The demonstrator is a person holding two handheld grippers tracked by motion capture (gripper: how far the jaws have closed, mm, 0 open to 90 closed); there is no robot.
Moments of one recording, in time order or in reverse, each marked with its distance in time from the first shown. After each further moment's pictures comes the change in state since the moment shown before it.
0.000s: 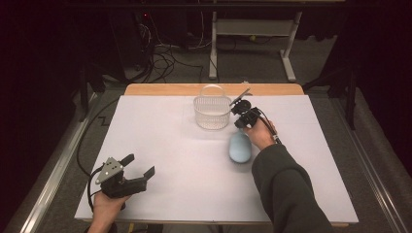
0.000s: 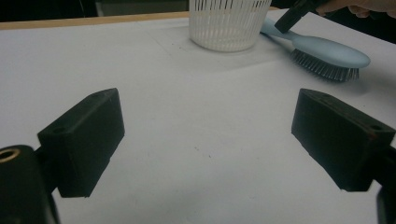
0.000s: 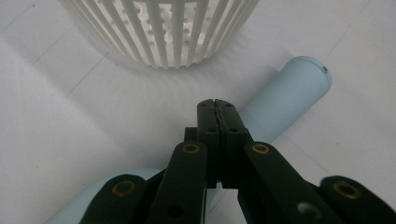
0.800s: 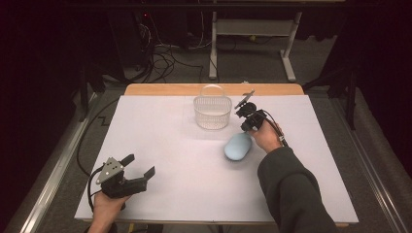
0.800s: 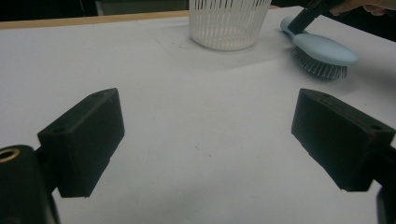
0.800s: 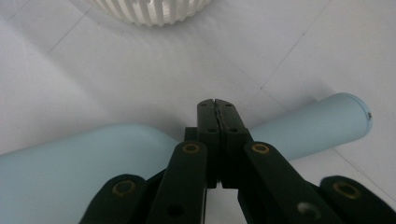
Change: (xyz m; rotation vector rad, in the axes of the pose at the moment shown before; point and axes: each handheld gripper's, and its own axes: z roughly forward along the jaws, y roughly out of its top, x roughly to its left) left arm 0.000 0.000 0.001 0.005 0.000 0.003; right arm -0.006 -0.016 -0.007 0.059 -0.020 0.002
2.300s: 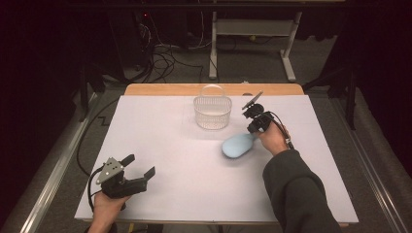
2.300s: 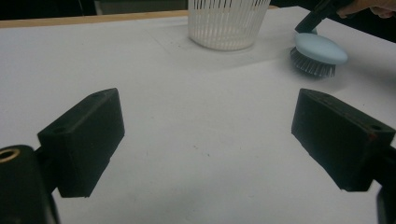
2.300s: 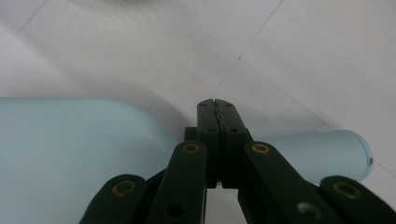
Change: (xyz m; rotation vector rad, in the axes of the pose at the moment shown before) left arm 0.000 0.000 0.000 -0.001 -0.004 -0.003; right arm -0.014 -0.017 -0.002 0.011 -0.004 0.055
